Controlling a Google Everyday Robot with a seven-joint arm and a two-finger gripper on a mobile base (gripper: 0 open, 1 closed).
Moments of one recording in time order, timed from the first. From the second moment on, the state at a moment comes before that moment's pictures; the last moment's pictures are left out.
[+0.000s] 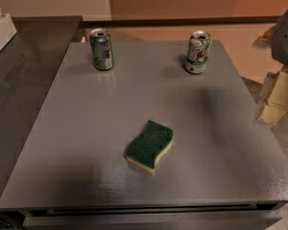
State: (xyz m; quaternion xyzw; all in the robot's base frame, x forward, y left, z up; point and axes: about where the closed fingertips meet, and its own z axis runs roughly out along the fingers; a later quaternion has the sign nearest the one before) arm 0.438 -0.217 0.976 -0.60 0.78 -0.03 0.16
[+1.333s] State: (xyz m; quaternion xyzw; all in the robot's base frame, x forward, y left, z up) arm 0.442 -0.149 0.971 -0.71 0.68 -0.02 0.18
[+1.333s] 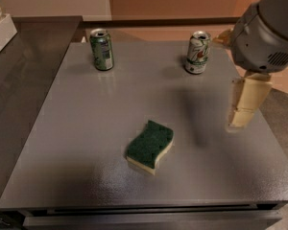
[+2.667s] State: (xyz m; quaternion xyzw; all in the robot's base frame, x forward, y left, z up) arm 0.431 -0.015 0.872 -0.87 0.48 0.01 0.08
